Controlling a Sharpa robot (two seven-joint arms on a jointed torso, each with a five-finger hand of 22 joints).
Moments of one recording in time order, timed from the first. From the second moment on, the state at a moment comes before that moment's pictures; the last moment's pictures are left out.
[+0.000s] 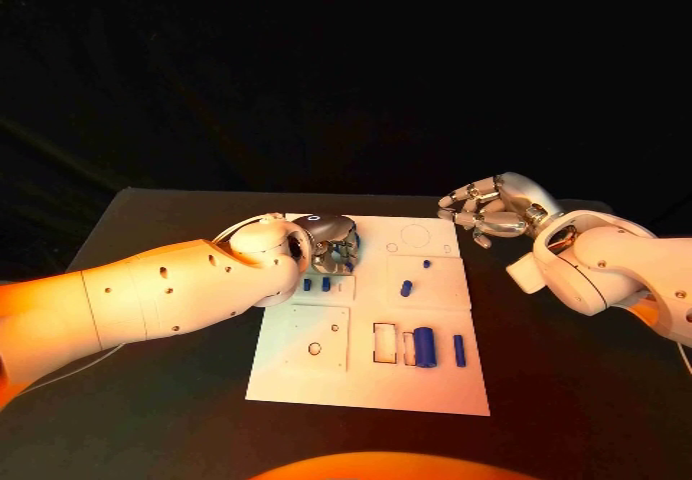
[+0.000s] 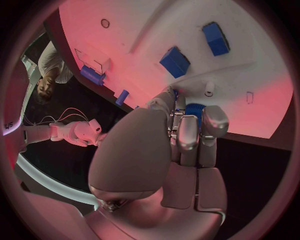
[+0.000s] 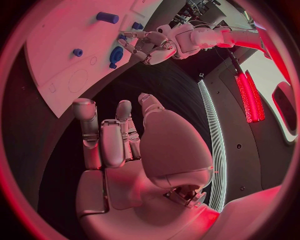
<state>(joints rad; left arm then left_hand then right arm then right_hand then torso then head) 1.18 -0.66 -0.04 1.42 -1.52 -0.16 -0.22 1.62 -0.16 0.31 0.25 0.05 1.13 0.13 0.09 0.20 1.22 0.07 0.12 0.11 1.41 0.00 1.27 1.03 0.12 1.25 0.09 1.25 1.09 1.31 -0.93 -0.14 1.59 -0.70 -0.44 0.09 1.33 -0.06 0.02 0.20 0.50 0.94 0.14 0.14 0.36 1.05 0.06 0.92 0.76 1.46 -0.01 1.33 1.21 0.13 1.20 0.10 0.91 1.10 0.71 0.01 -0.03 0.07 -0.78</state>
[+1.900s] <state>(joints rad) 1.18 -0.80 -0.01 1.48 -1.39 -0.17 -0.21 1.60 -0.18 0.33 0.24 0.05 1.14 0.13 0.08 0.20 1.23 0.07 0.11 0.11 1.42 -0.01 1.28 1.03 0.12 1.27 0.09 1.27 1.12 1.31 -0.94 -0.14 1.59 -0.70 -0.45 0.10 1.33 -0.06 0.02 0.20 0.50 0.94 0.14 0.14 0.36 1.05 0.06 0.92 0.76 1.46 -0.01 1.33 1.21 0.13 1.20 0.10 0.91 1.10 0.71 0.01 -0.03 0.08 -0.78</state>
